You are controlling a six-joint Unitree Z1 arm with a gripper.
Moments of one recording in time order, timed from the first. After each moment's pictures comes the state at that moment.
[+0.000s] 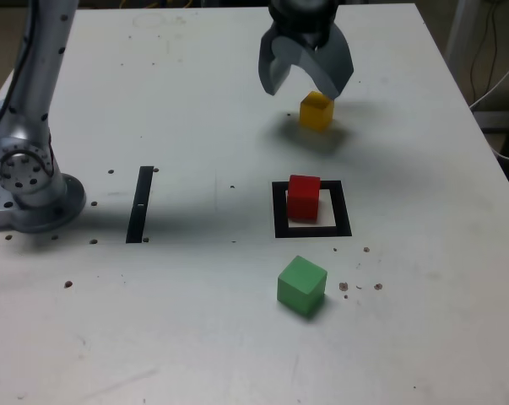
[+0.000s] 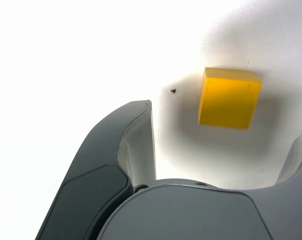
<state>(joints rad) 0.34 2.07 -1.64 1.16 0.26 0.81</state>
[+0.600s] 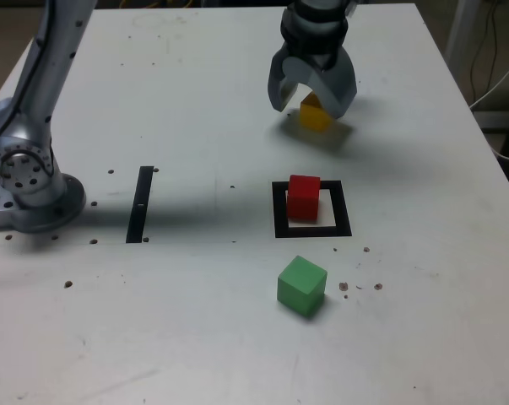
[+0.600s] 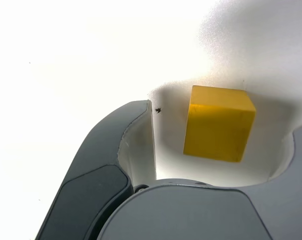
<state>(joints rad) 0.34 2.15 -1.65 1.13 0.26 0.81</state>
